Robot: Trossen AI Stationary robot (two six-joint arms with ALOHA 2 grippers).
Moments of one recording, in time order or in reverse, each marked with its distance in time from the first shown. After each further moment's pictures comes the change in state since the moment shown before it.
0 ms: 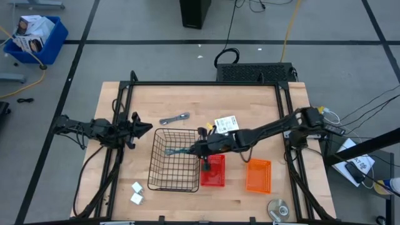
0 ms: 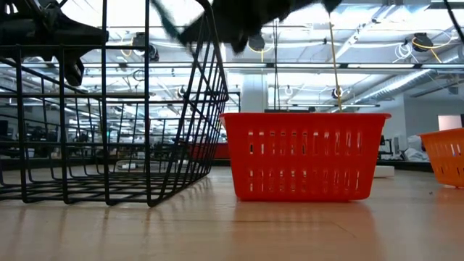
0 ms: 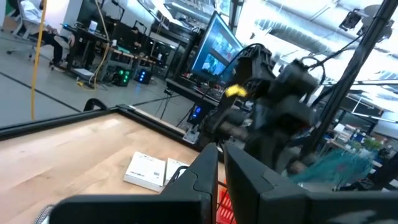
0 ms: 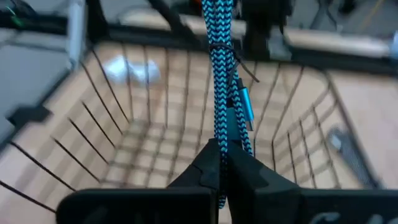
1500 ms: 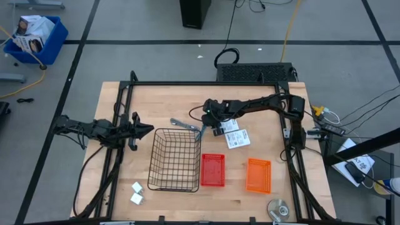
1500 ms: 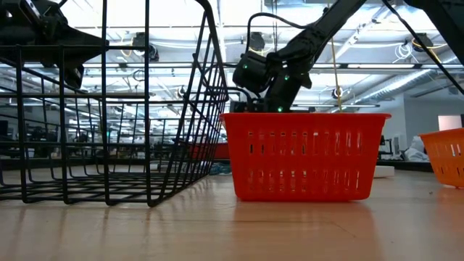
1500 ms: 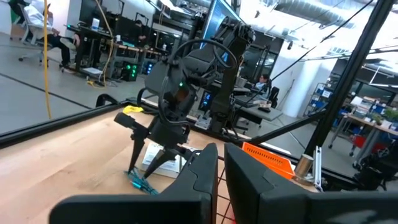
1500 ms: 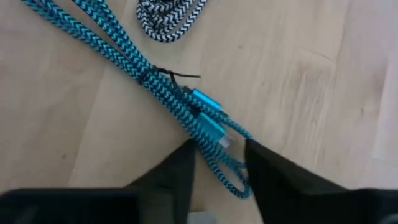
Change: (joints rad) left arm 0.000 0.000 0.000 -0.074 0.001 0.080; right arm -0.466 0.181 0.002 -0.419 -0.102 -0.585
